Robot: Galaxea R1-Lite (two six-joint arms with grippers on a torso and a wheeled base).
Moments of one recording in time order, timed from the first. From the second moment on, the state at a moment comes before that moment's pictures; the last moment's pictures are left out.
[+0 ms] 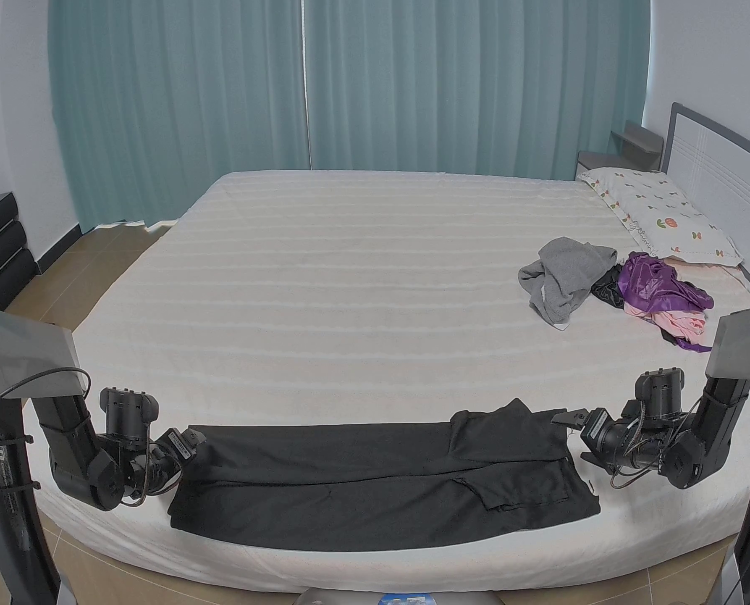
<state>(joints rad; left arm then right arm) -0.03 2.25 -0.41 -1.03 0.07 -0.77 0.09 2.25 -0.43 -1.10 0.24 0.84</state>
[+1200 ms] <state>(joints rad) -0.12 2.22 -0.40 -1.03 0.16 -0.80 0.20 2.14 -0.40 -1.08 0.16 0.86</state>
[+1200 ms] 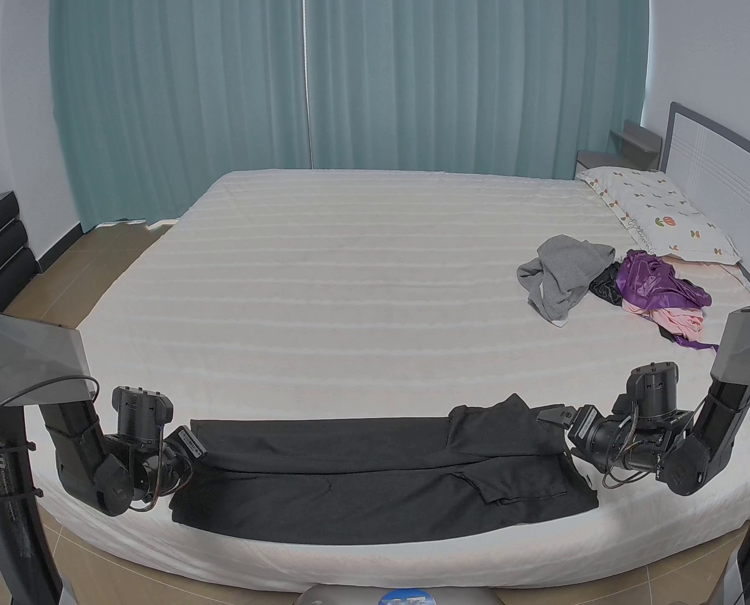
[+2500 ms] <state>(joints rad) -0.12 2.18 -0.40 -1.06 0.18 -0.80 0.26 2.28 -0.61 -0.92 -0.04 0.86</state>
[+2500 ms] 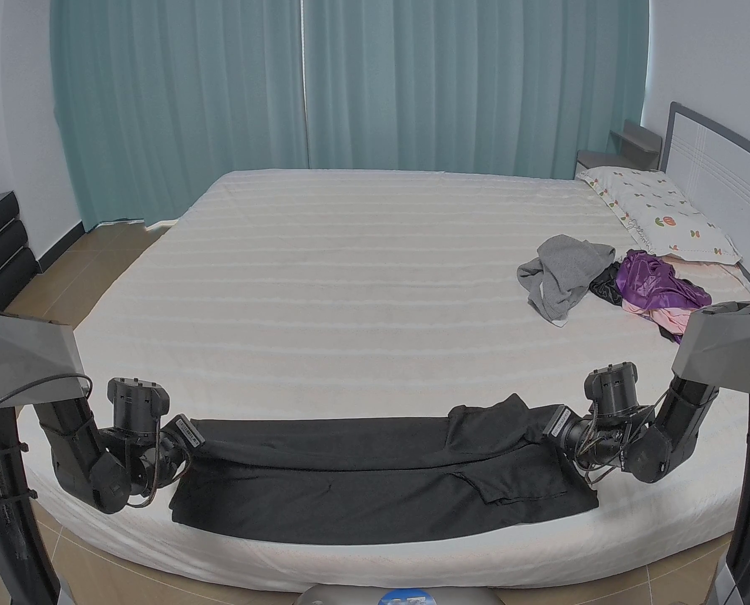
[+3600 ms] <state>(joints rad) -0.07 2.19 -0.47 -1.08 0.17 -0.68 0.23 2.23 -0.62 -0.97 -0.04 0.83</state>
